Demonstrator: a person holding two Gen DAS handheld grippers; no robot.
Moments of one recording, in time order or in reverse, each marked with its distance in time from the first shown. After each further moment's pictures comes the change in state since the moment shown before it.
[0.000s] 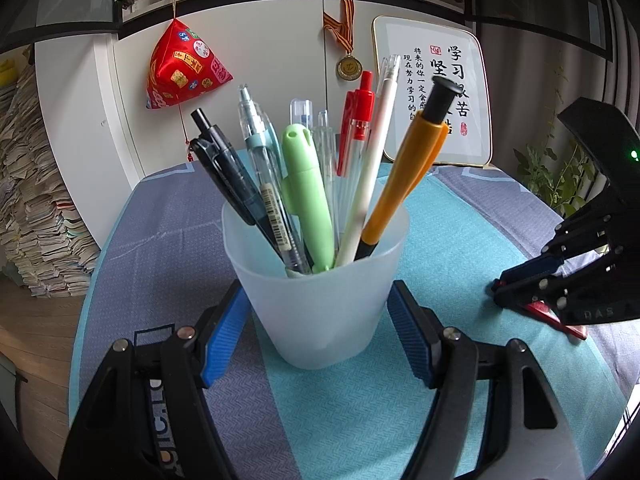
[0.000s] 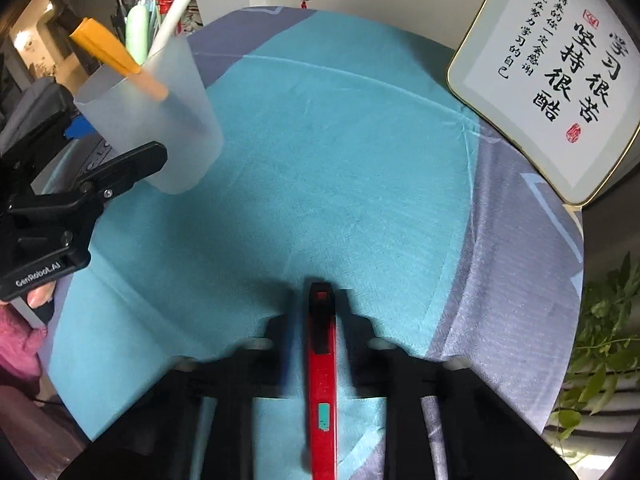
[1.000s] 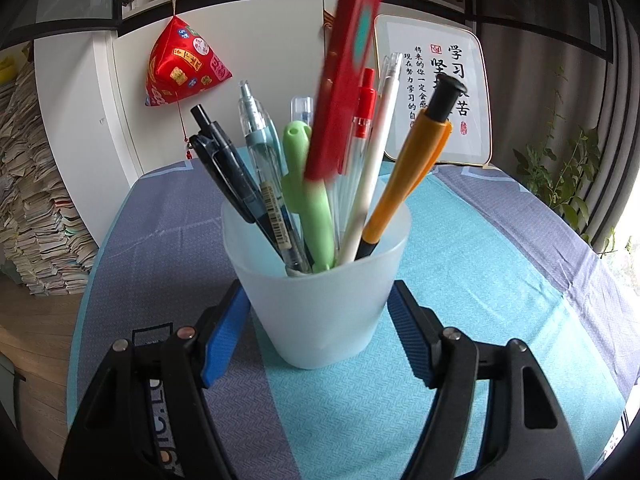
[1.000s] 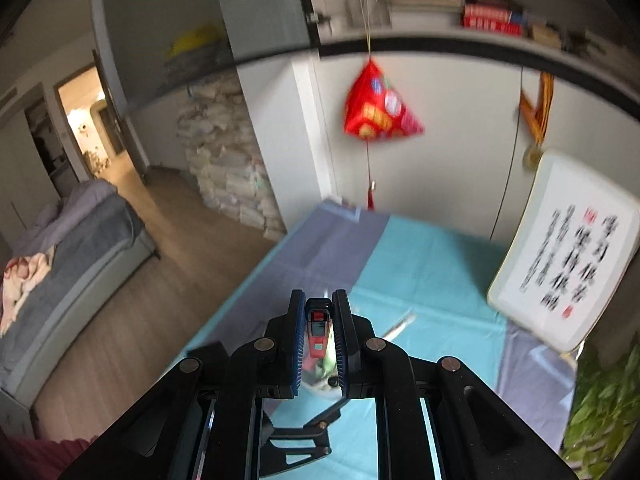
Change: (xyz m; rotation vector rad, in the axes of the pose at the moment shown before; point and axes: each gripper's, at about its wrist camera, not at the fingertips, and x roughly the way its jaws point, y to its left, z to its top) left arm 0.001 -0.001 0.000 -0.003 0.006 -0.004; right arm -0.158 0.070 0.102 0.050 -0.460 0.195
